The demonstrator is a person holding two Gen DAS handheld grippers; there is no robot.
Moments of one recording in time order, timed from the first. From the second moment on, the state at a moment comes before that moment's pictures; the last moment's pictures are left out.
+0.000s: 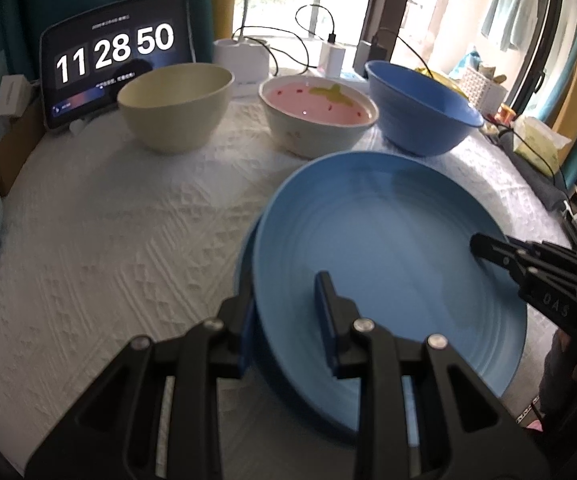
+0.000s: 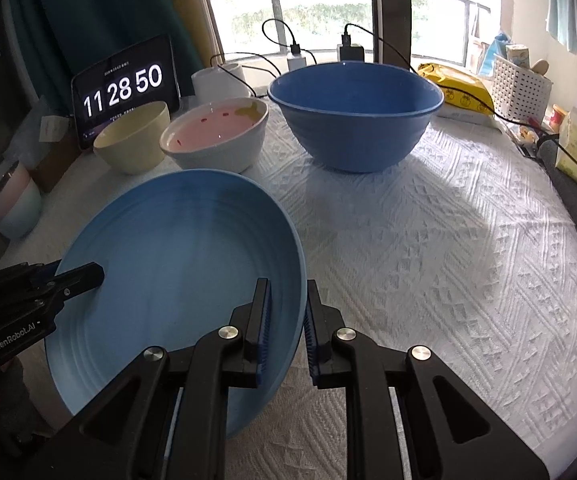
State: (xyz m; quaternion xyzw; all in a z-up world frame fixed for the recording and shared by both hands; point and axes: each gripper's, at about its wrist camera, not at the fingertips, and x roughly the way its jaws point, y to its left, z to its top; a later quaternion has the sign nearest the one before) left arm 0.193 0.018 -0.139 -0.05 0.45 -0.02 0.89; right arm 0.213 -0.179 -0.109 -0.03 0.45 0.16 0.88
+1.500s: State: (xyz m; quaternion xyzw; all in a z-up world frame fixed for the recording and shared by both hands) left arm 0.182 0.024 -0.123 -0.08 0.44 -0.04 0.90; right arm 0.214 -0.189 -0.106 -0.05 0.44 0.15 0.88
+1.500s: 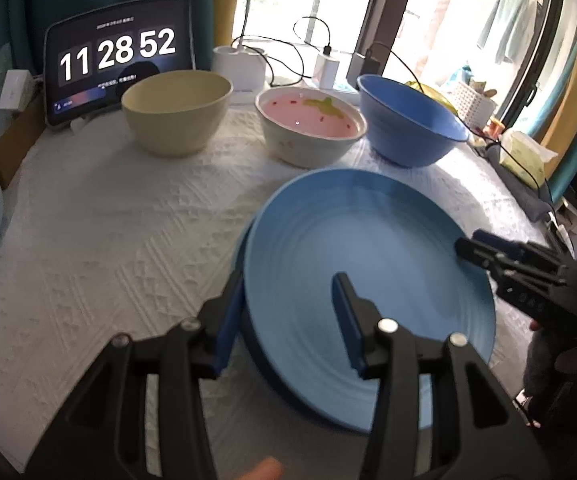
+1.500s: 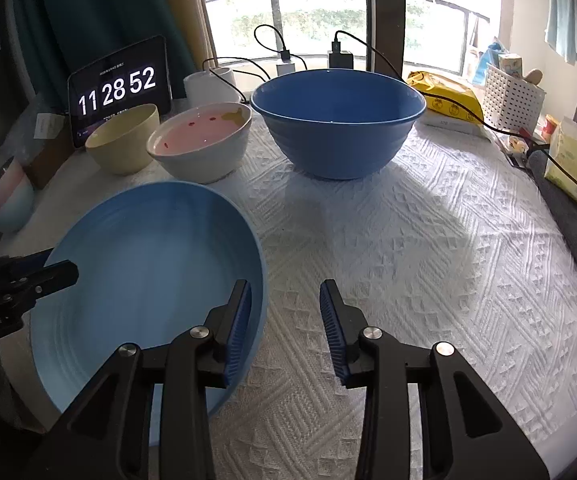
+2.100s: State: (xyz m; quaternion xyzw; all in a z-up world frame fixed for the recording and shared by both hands) left arm 0.187 0.030 -0.108 -0.05 0.42 0.02 0.91; right arm 0.219 -0.198 -0.107 -0.01 0.43 0.17 0.89
